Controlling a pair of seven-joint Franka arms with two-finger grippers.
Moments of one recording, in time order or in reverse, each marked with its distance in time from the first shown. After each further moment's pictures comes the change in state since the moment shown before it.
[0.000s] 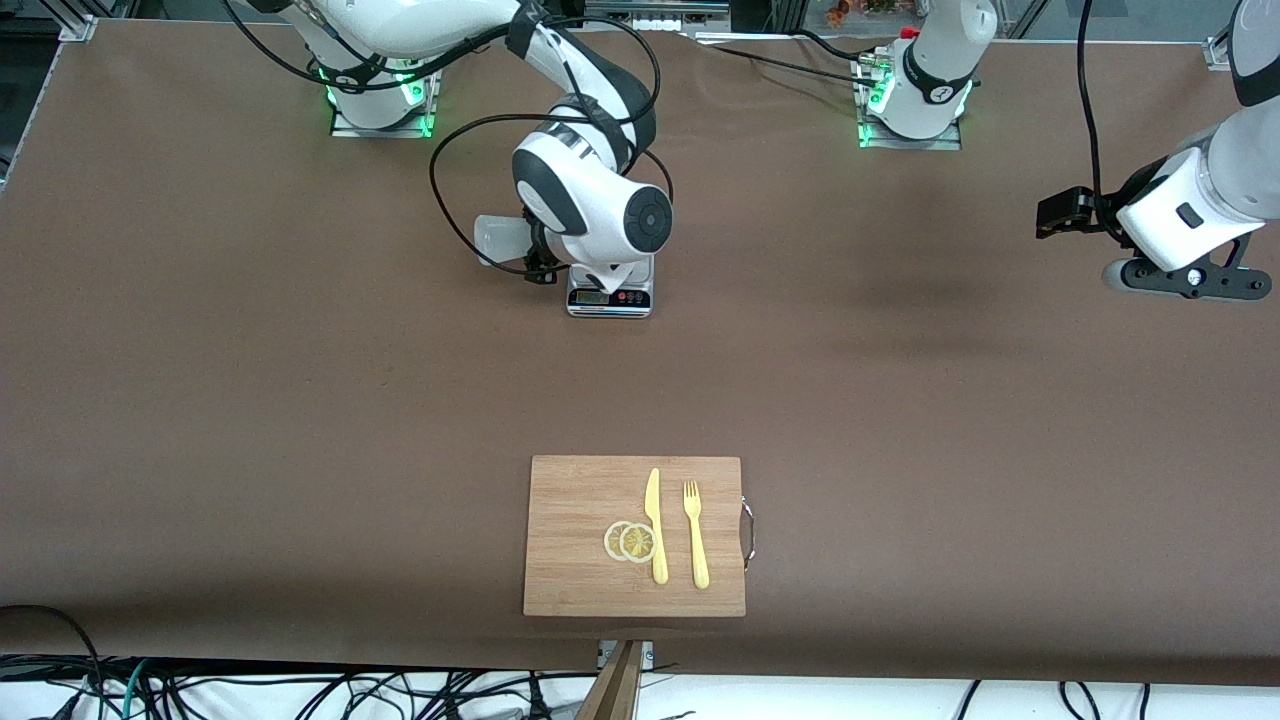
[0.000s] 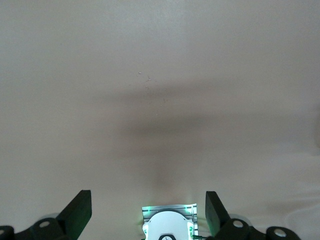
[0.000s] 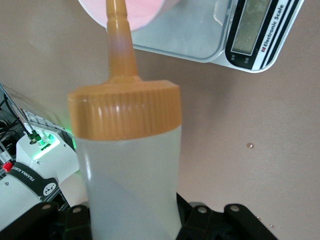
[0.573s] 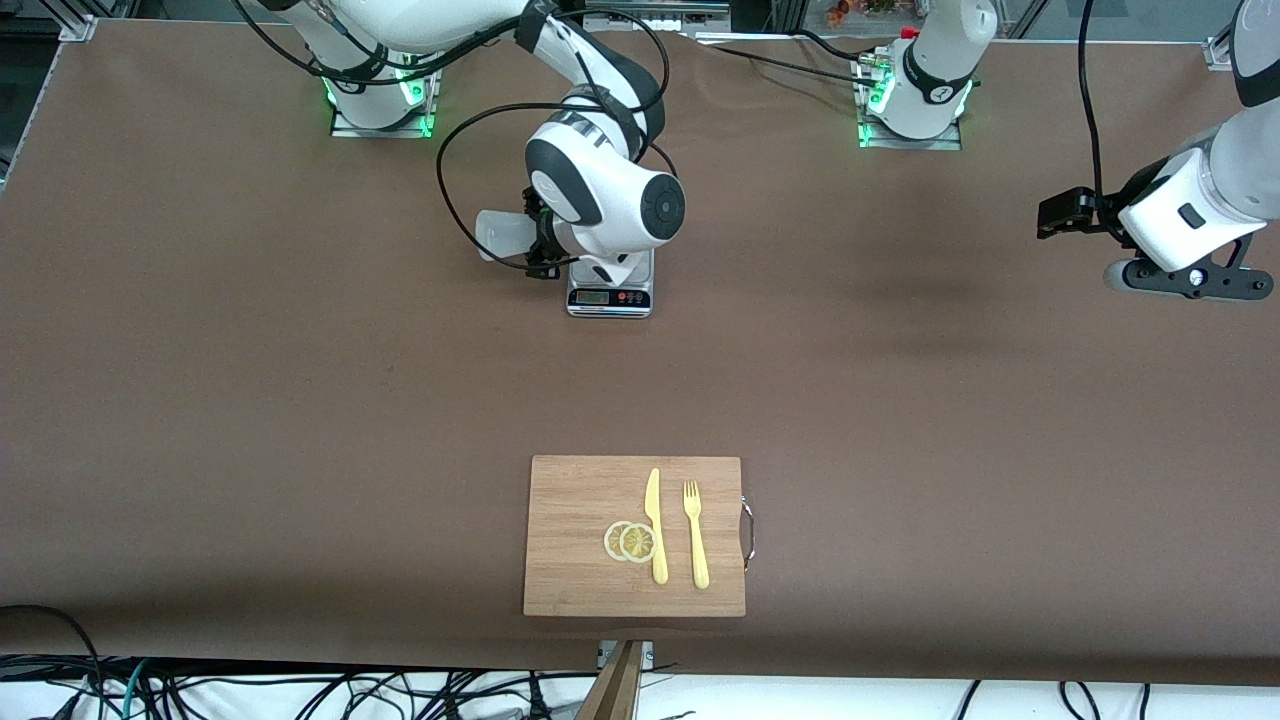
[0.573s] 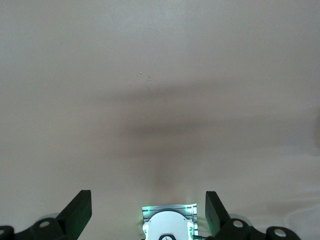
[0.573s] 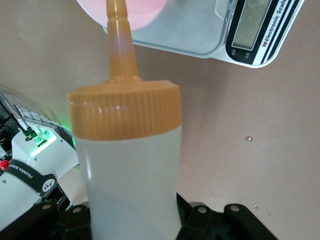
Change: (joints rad) left arm 0.001 0.000 0.002 0.000 0.000 0.000 0.000; right arm 0.028 0.000 0.002 -0.001 -0.038 -0.014 0.036
